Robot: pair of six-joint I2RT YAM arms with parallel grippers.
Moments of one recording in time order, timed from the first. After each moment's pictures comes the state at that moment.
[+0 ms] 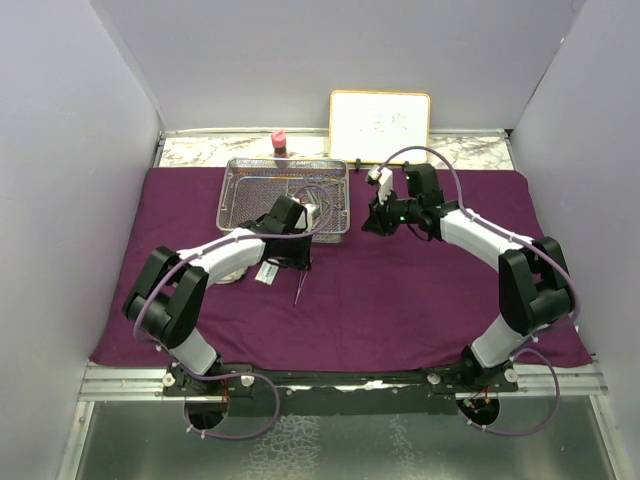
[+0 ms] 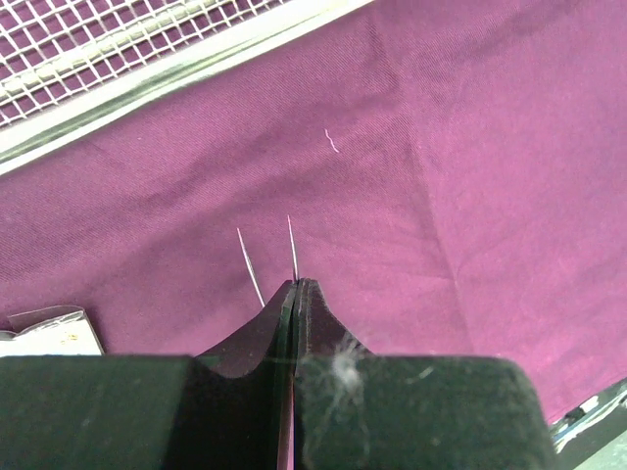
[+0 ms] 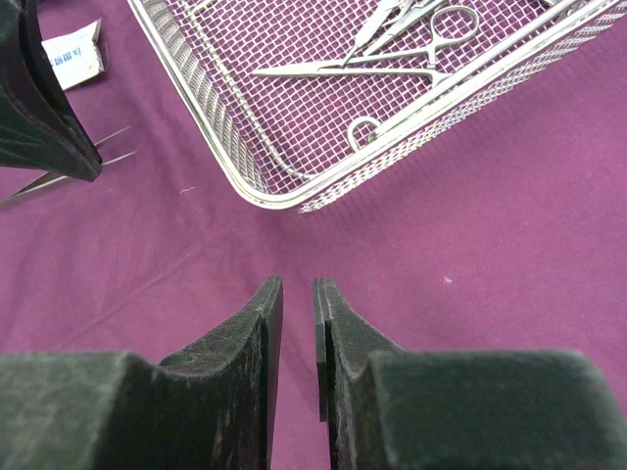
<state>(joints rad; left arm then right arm) -0.56 1.60 0.94 -0.36 0.25 -0.27 0.37 1.64 1.04 -0.11 -0.61 -0.28</state>
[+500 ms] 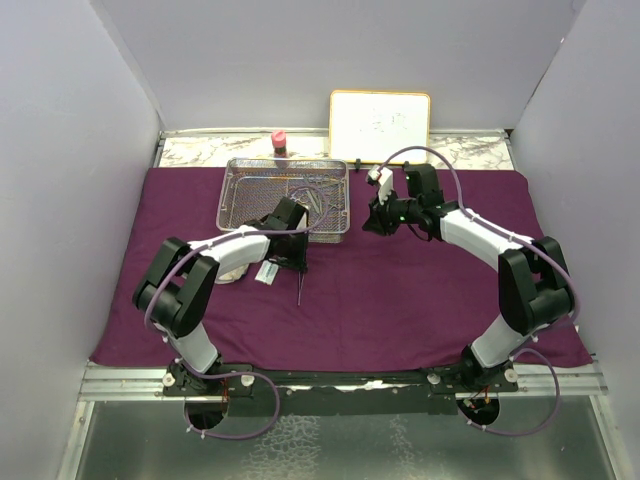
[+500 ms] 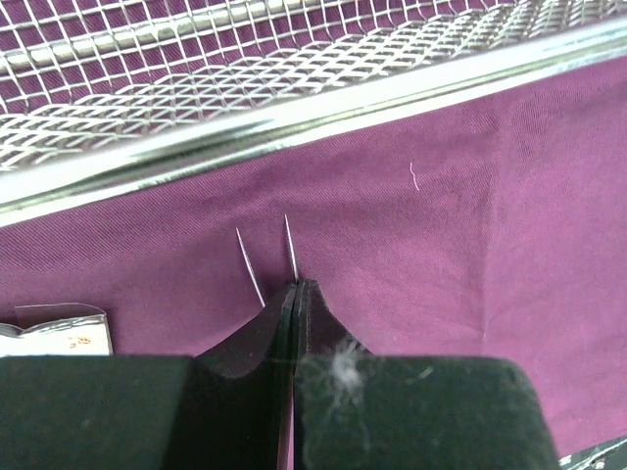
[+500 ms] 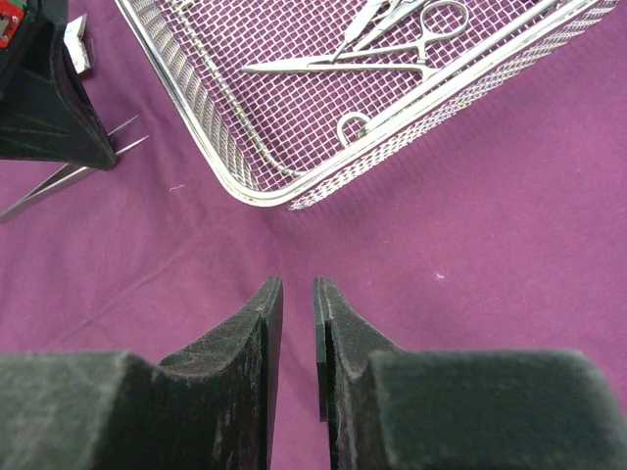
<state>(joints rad) -0.55 1.67 0.95 -0.36 0.16 -0.44 0.37 1.64 1.04 -0.11 -0.59 -0.29</state>
